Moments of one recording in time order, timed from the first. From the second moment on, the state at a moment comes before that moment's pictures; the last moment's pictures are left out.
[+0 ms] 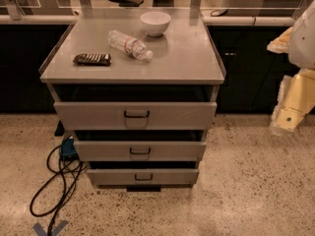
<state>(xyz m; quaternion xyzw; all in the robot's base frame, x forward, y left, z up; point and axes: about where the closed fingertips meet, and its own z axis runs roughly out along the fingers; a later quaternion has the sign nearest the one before) 0.438 -0.217 0.976 -0.60 0.78 -0.03 0.16</state>
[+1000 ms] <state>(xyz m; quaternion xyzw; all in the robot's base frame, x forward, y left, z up) 0.458 -0.177 0.899 -0.62 0.76 -0.02 0.19</state>
